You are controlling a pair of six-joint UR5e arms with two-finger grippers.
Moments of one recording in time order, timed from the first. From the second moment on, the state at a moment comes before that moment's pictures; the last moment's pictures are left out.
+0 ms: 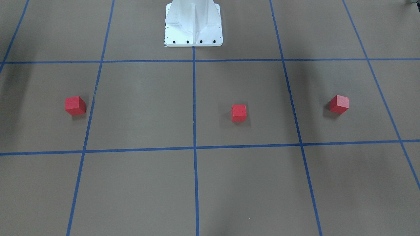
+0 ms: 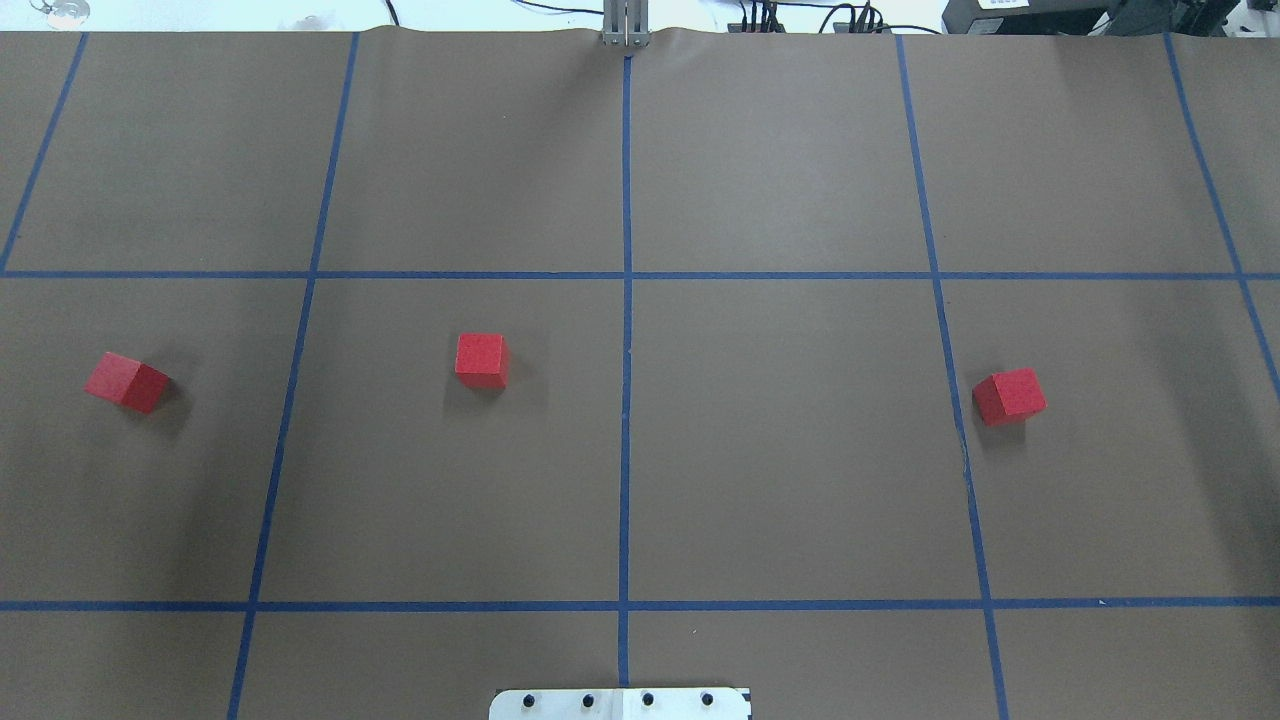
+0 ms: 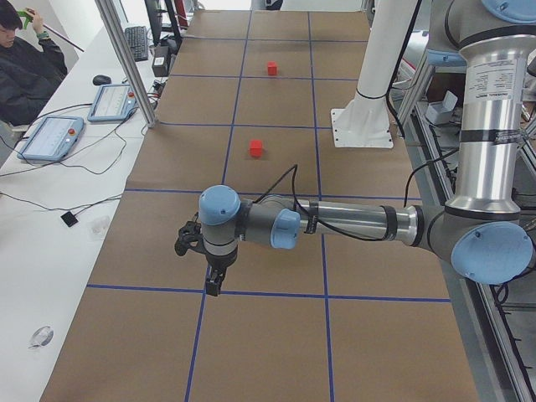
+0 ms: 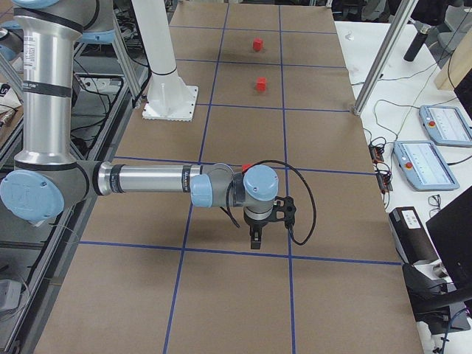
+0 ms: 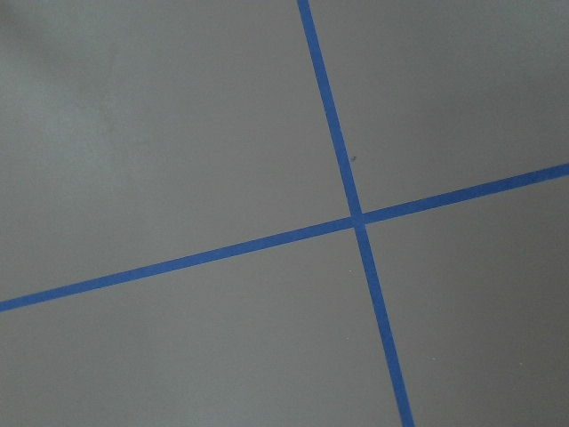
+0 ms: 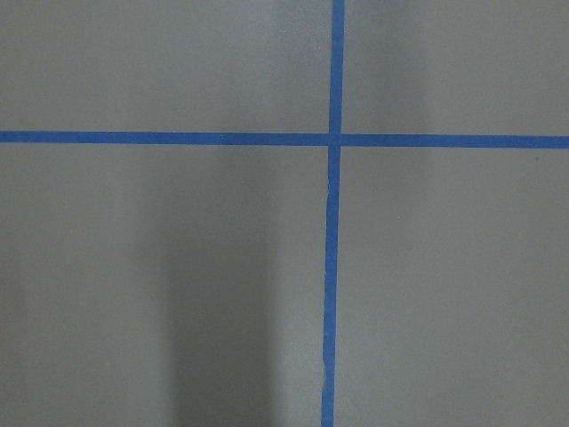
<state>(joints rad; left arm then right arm) -1.55 -1.56 -1.64 -1.68 -2.28 0.09 1.54 -1.68 1.72 -1.55 2.40 0.05</state>
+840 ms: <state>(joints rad) -1.54 -1.54 -1.70 -1.70 -2.28 0.09 1.54 -1.68 1.74 -1.55 2.40 0.06</state>
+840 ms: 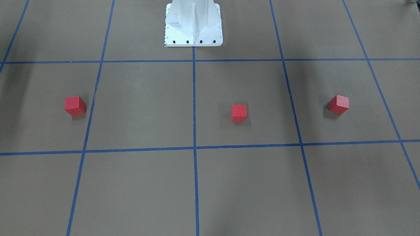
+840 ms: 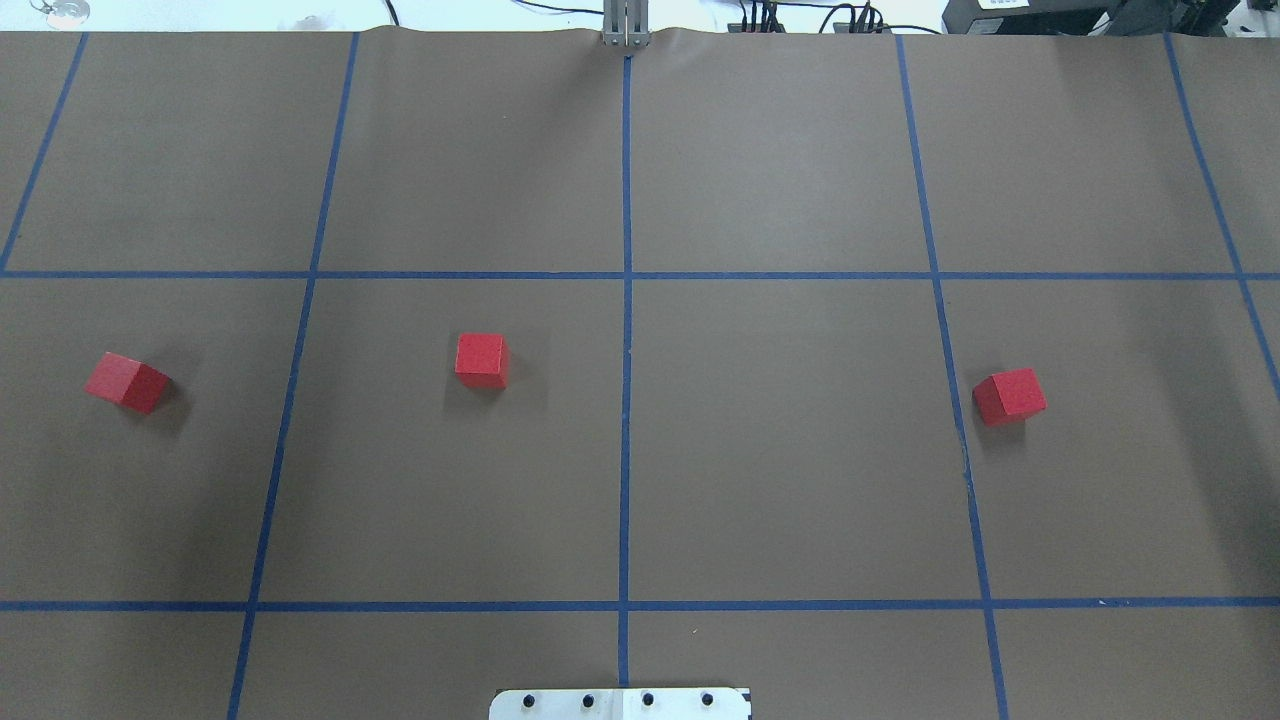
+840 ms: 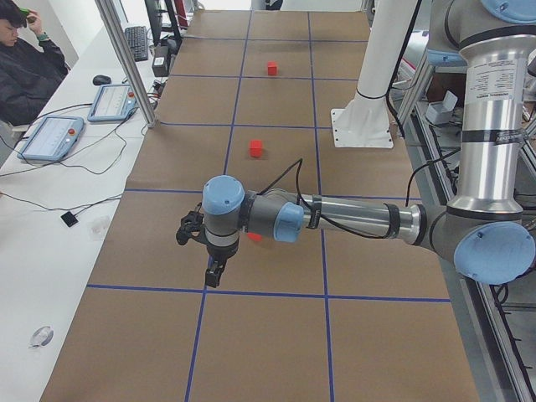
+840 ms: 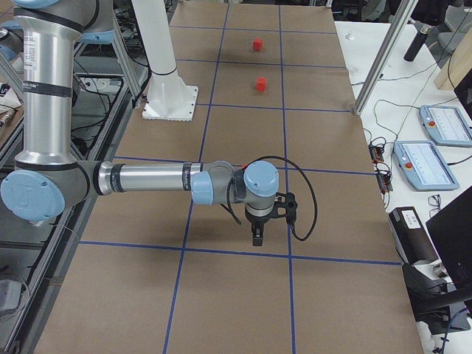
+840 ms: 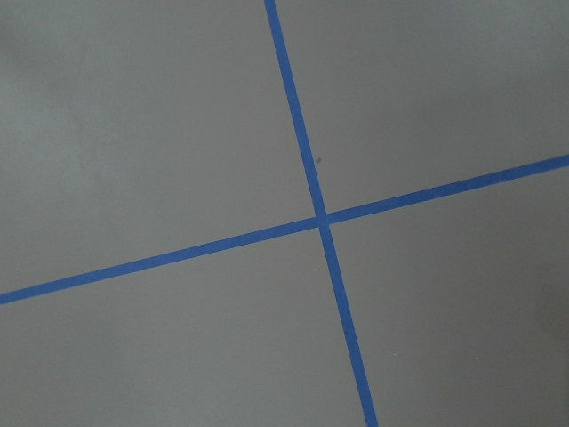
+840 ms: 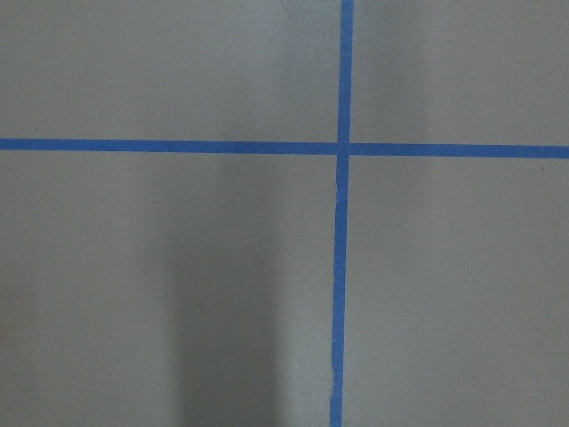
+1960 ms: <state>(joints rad) -1.17 -1.74 -1.88 -1.72 -2.26 -0.69 1.54 -1.66 1.81 -1.54 2.48 0.06</state>
